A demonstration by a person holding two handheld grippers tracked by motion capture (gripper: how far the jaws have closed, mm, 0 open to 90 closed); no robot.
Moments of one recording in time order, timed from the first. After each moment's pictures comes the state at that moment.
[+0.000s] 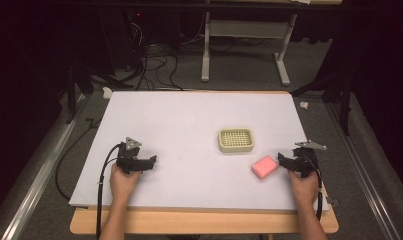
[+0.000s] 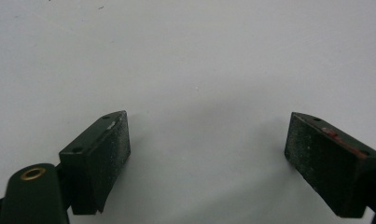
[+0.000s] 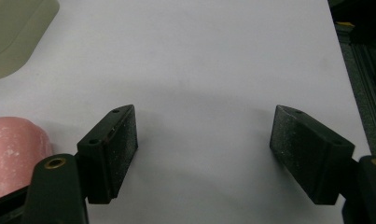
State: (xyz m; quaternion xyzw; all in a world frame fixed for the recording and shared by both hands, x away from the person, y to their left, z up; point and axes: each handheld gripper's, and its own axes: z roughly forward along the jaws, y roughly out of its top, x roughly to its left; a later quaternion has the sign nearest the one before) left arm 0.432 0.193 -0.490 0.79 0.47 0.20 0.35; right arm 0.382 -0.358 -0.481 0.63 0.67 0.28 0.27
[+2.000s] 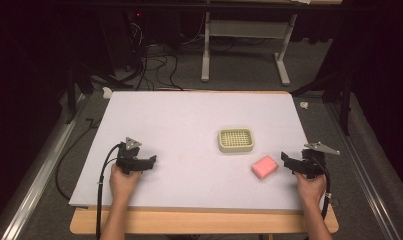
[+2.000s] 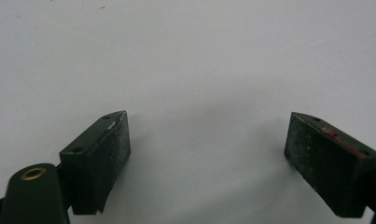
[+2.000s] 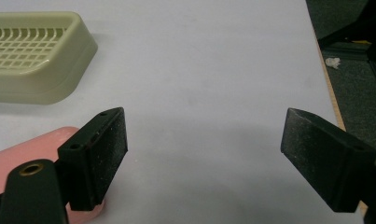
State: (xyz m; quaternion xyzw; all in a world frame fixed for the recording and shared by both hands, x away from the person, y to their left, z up) left arm 0.432 0.193 -0.490 0.79 0.47 0.20 0.35; right arm 0.362 -0.368 -0.464 0.62 0.65 0.34 0.28
